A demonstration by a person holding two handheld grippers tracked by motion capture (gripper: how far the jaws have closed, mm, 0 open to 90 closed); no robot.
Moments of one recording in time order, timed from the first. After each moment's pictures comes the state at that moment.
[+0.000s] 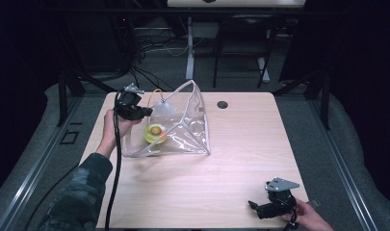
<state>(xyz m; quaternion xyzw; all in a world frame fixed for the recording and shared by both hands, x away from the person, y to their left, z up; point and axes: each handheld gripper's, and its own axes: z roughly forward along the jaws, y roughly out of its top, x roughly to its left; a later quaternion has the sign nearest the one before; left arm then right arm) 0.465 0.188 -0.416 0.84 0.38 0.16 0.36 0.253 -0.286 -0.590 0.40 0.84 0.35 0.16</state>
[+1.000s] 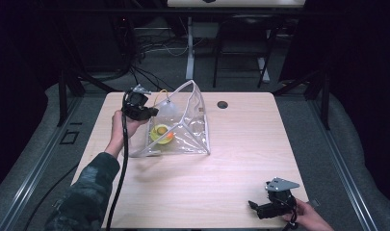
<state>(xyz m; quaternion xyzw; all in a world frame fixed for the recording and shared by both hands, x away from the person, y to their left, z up) 0.473 0.170 -0.427 0.84 0.39 0.16 0.35 0.253 -0.286 -0.590 0.40 0.84 0.35 0.16</state>
